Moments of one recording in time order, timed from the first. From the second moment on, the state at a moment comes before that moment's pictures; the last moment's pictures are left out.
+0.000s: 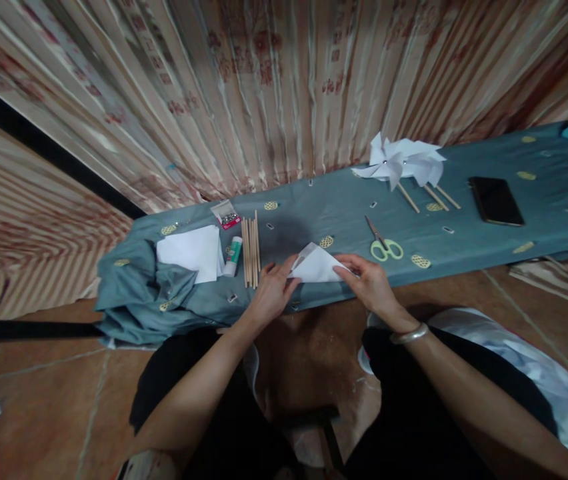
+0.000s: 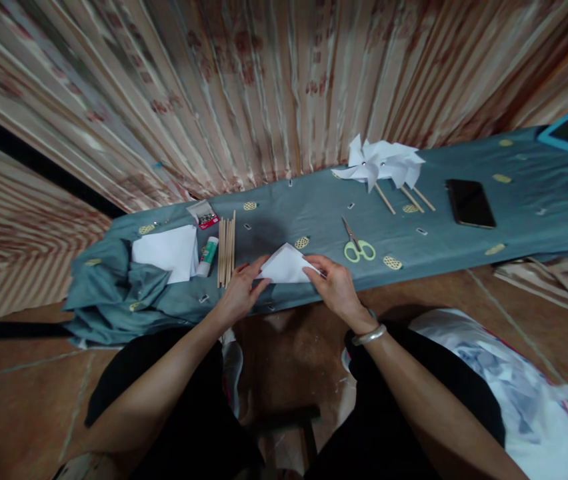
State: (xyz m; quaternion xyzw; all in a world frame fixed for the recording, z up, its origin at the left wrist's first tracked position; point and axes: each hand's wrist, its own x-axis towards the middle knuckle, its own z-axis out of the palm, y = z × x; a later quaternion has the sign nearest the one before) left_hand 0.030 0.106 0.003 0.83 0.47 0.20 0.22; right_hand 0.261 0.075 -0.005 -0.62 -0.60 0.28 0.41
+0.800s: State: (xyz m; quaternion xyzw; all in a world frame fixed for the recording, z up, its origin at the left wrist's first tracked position) left_hand 0.054 0.081 -0.002 0.93 0.34 0.08 0.06; right_hand 0.257 0.095 -0.009 -0.69 -0.61 0.18 0.34
